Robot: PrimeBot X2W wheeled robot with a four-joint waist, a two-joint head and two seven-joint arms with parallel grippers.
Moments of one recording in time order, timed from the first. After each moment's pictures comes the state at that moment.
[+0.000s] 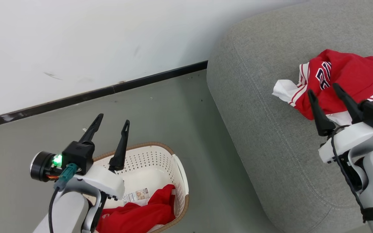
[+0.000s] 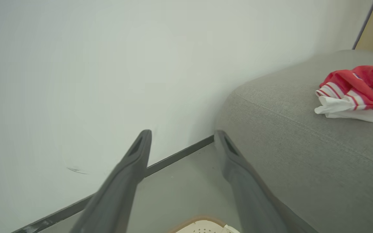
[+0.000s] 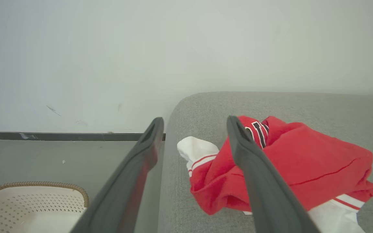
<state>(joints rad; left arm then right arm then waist) -0.37 0.23 -0.45 0.20 -0.38 0.14 -0.19 -0.45 -0.27 0.15 0.41 0.21 0.13 -0.25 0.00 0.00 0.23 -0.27</state>
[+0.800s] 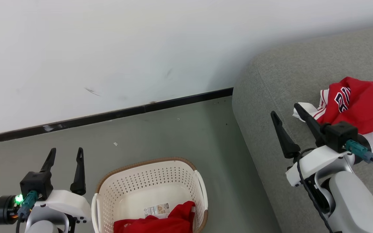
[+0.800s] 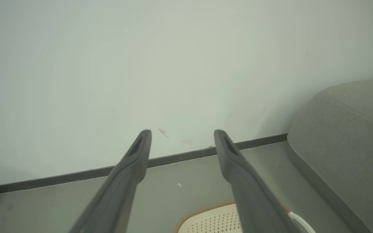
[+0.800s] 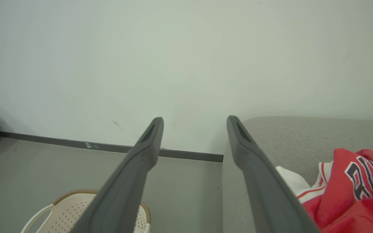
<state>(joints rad) -0.21 0.27 -0.29 0.27 -0.47 0.22 -0.23 -0.36 -0.13 0.17 0.32 0.13 0.13 -0.25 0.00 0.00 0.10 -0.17</state>
